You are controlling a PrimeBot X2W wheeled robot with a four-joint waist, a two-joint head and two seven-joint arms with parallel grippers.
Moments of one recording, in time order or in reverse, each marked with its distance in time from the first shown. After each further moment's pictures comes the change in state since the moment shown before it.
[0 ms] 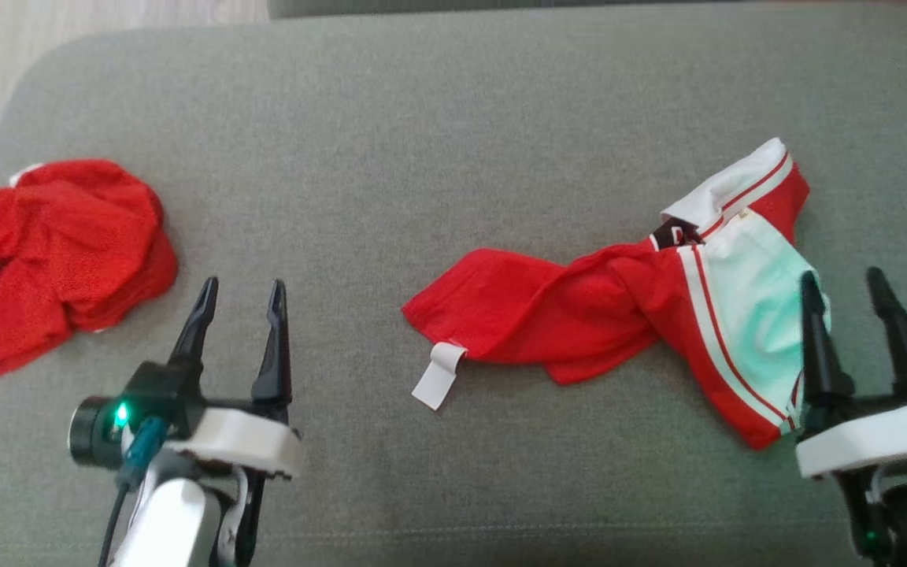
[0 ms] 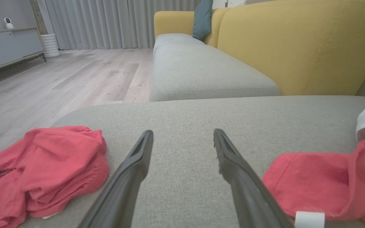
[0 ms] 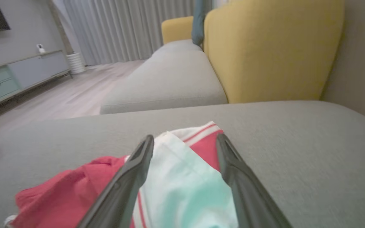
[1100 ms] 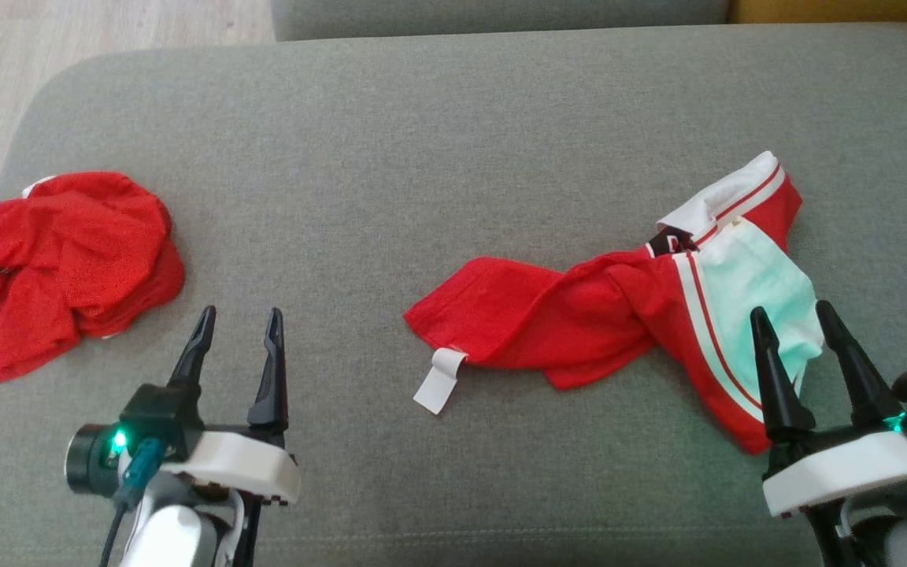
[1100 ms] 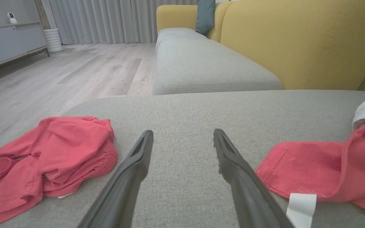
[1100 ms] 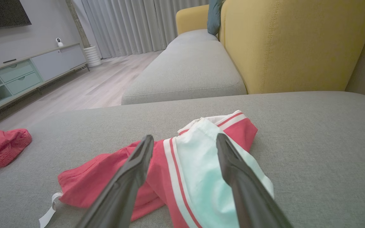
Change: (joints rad) left arm 0.074 0.027 -0.009 -0.047 -0.016 0.028 0.036; right arm 0.089 0.034 0.076 -0.118 -0.014 0.000 0.083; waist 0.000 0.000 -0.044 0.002
